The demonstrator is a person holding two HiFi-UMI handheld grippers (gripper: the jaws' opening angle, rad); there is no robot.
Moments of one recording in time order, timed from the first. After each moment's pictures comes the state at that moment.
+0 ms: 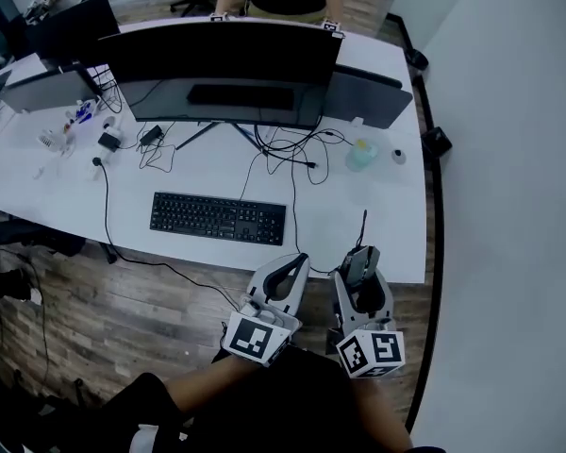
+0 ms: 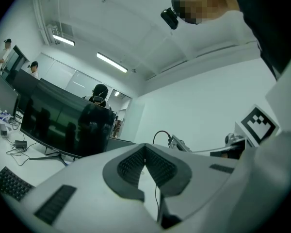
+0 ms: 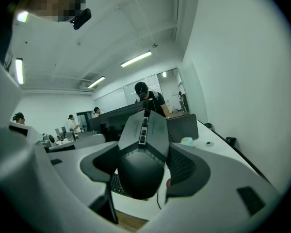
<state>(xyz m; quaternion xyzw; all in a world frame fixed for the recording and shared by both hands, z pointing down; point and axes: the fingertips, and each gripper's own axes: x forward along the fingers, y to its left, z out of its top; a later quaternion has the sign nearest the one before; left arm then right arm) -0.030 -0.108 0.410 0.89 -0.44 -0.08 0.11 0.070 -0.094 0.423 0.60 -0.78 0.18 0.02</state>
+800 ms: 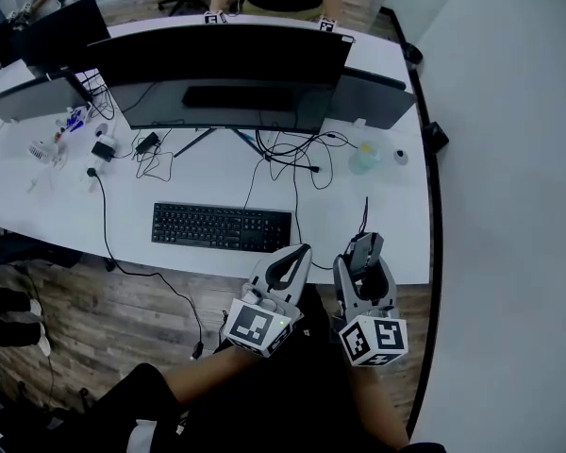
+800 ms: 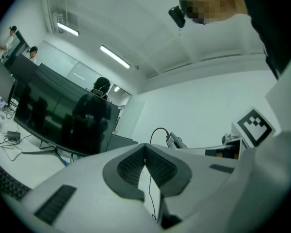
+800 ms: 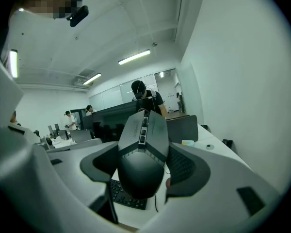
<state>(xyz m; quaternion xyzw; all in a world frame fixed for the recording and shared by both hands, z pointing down) -0.055 -0.161 0.421 0.90 -0.41 -0.09 0.14 0.046 -0.148 0.429 0.63 -0.76 0.17 0.03</state>
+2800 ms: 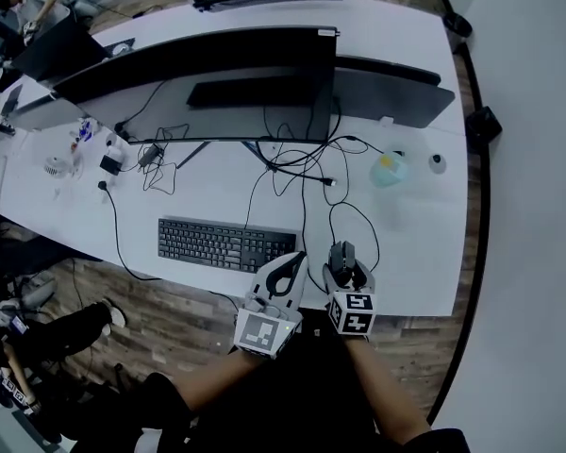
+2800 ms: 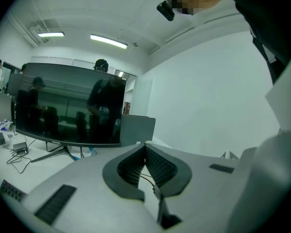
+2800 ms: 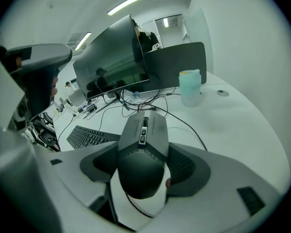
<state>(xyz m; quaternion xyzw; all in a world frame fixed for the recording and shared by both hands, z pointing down) 0.004 -0.261 0.507 0.87 -0.47 0.06 0.13 0.088 -0.229 0.694 0.52 -0.75 0.35 0.23</state>
